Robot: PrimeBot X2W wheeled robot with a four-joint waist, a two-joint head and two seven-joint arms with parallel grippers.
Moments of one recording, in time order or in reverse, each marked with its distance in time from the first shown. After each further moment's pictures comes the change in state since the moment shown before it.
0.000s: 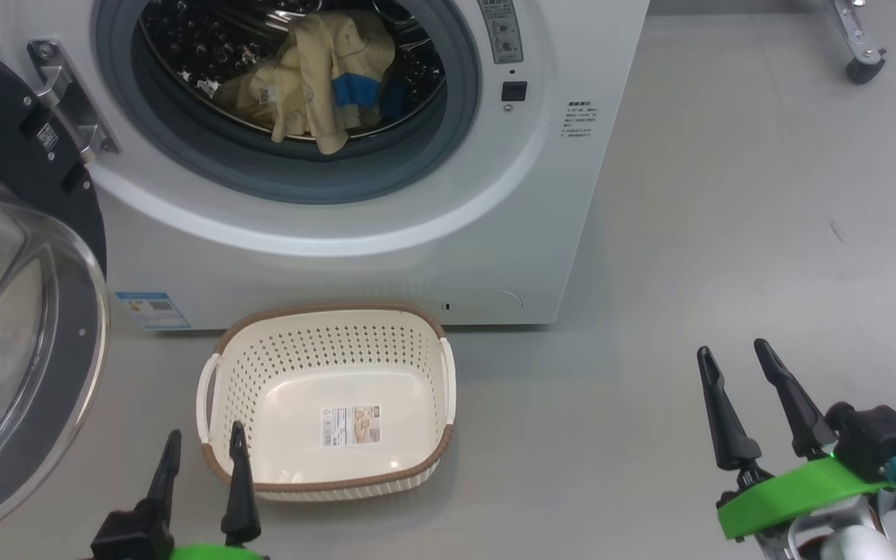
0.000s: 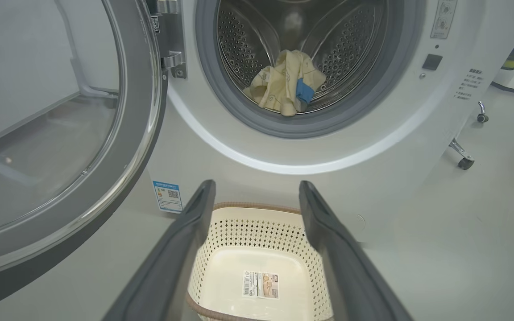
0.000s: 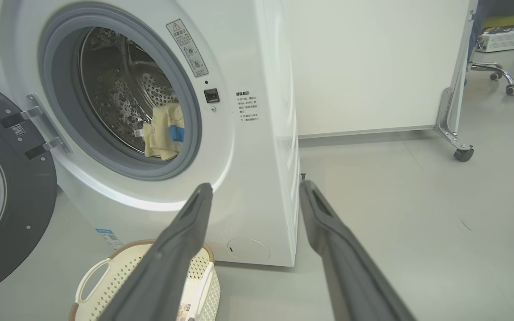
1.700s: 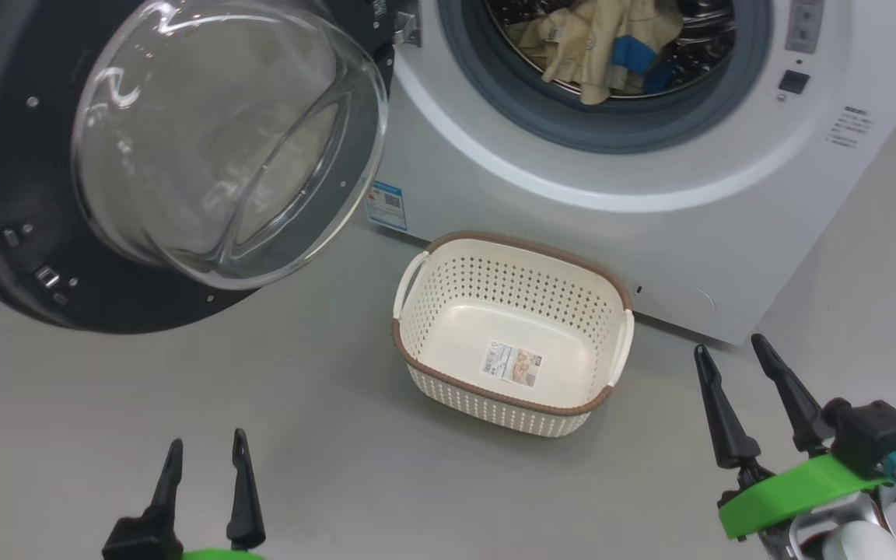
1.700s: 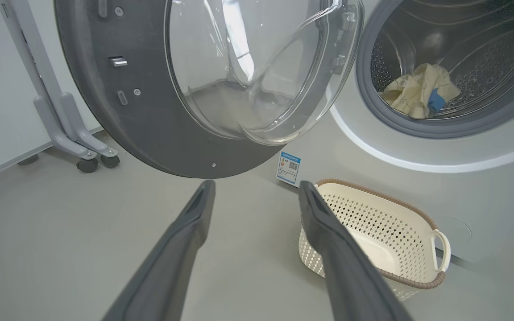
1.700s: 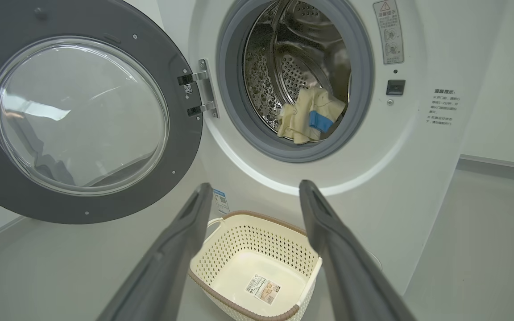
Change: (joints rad) left arm 0.006 0.001 -0.028 0.004 -0.002 0.056 0.000; right arm -0.009 -0.036 0.031 -0.010 -0.008 0.000 0.000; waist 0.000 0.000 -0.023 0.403
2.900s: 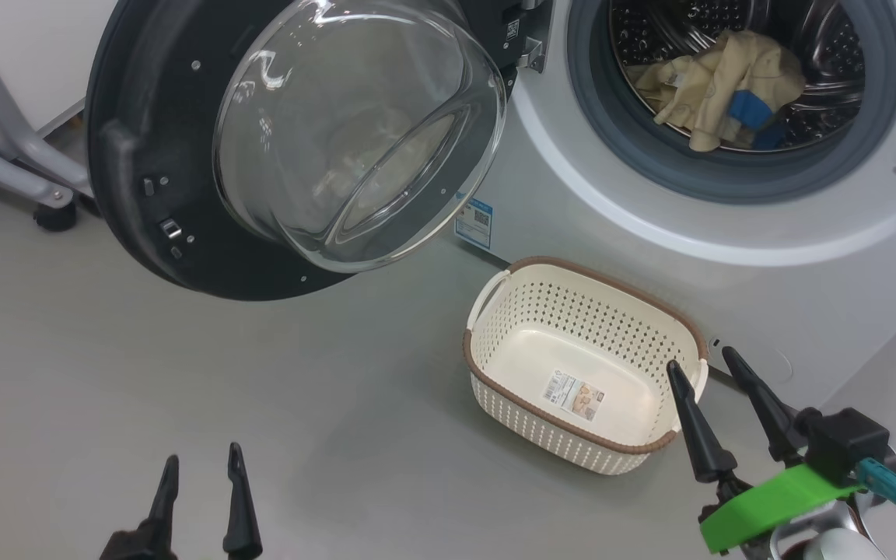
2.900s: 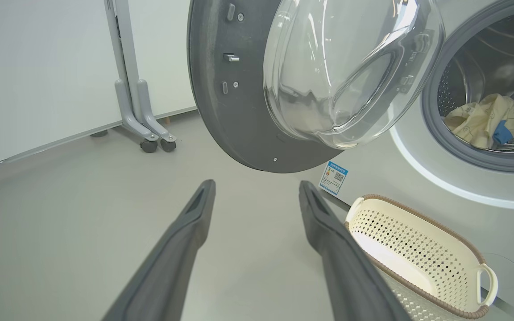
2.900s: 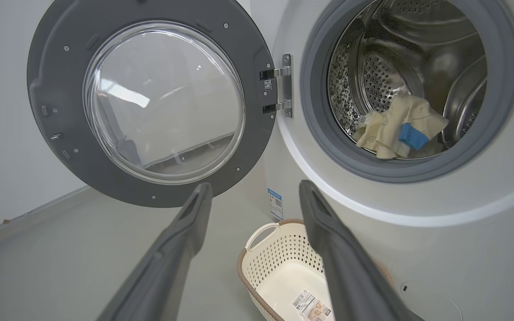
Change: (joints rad) left arm 0.029 0.002 -0.001 -0.007 -0.027 0.014 0.000; right arm 0.000 -0.004 0.059 0.013 0.000 0.000 0.000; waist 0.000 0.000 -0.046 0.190
